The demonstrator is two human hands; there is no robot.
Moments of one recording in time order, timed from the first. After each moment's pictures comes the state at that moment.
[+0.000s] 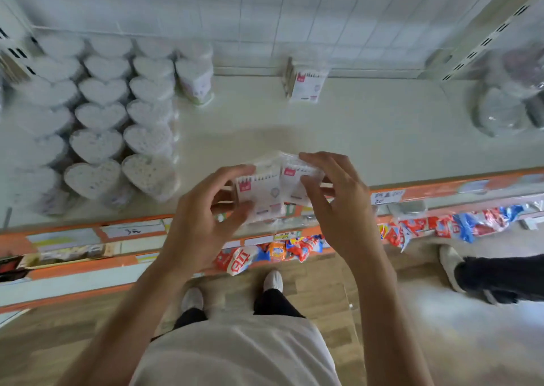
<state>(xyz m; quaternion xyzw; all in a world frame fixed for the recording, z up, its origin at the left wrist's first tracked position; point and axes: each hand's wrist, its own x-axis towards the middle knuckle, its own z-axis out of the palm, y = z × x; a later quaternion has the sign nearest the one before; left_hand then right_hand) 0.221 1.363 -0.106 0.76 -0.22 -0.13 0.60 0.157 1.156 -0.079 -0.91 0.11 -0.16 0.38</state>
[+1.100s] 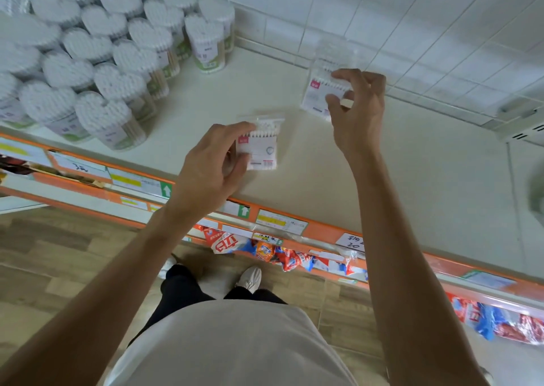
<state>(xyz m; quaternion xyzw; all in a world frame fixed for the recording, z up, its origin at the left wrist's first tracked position) 0.248 1.253 -0.154 0.89 -0.16 0.13 0.41 0.339 1.009 -0.123 -0.90 0.01 -0.19 0.39</state>
